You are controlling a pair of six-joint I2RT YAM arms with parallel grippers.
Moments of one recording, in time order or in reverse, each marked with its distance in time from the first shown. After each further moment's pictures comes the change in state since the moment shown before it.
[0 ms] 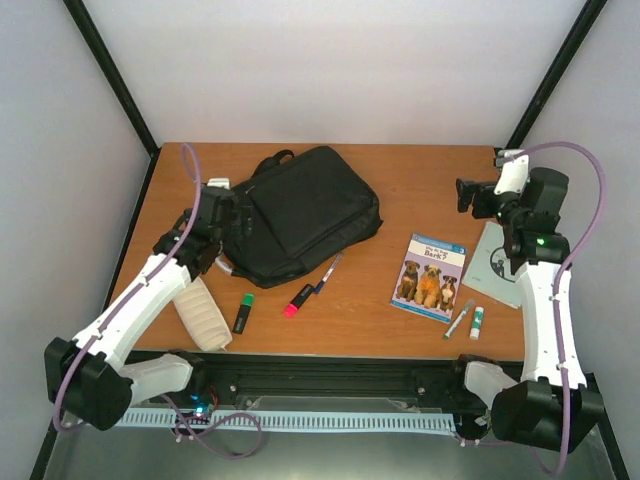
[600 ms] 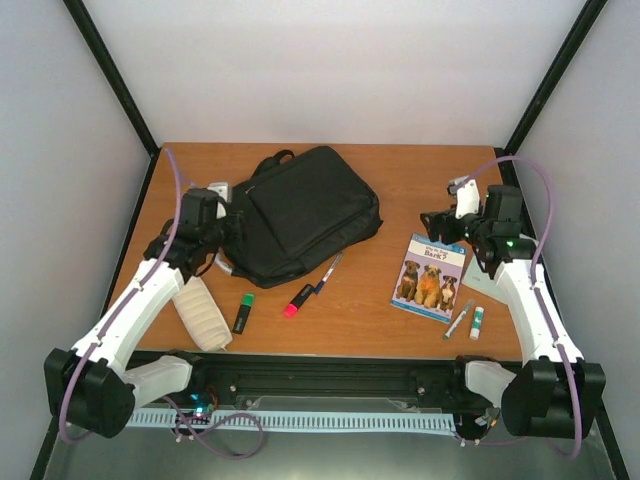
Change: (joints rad) left arm 0.114 -0.061 -0.074 0.045 0.365 -0.025; right arm 0.148 0.054 -0.180 0.005 -0.069 -0.095
